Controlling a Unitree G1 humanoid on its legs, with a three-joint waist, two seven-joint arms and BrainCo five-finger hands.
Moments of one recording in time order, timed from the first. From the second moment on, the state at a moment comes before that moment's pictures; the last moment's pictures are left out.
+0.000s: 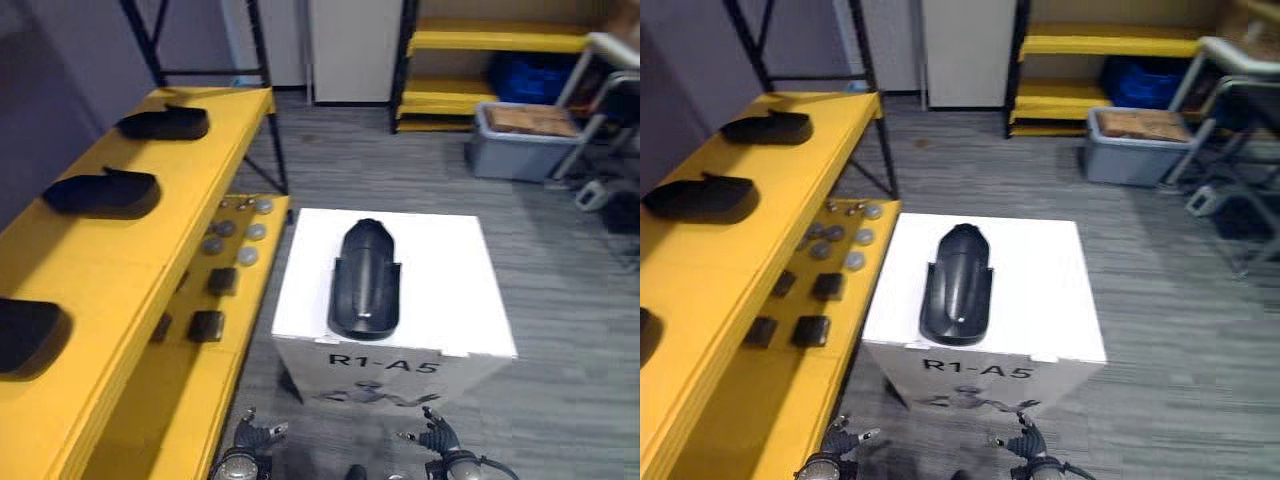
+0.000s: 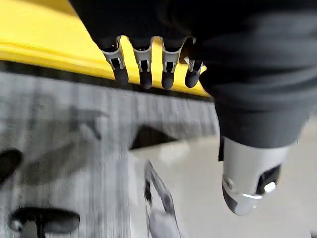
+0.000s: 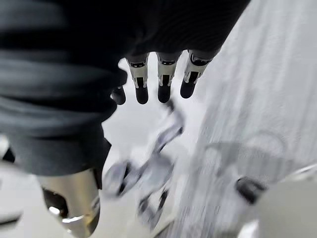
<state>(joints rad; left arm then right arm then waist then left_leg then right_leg) 0.05 0.02 0.09 0.87 0.22 -0.02 0.17 0.13 -0.10 -0.03 0.82 -0.14 -0.06 -0.06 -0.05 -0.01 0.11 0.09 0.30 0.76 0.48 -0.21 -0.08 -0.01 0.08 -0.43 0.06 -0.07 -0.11</state>
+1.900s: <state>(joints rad) 0.16 0.09 0.09 0.88 0.18 -0.06 0.17 -0.32 -0.14 0.01 0.49 -0.52 0.01 -0.23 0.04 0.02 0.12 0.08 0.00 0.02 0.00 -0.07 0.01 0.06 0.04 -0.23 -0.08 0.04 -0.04</state>
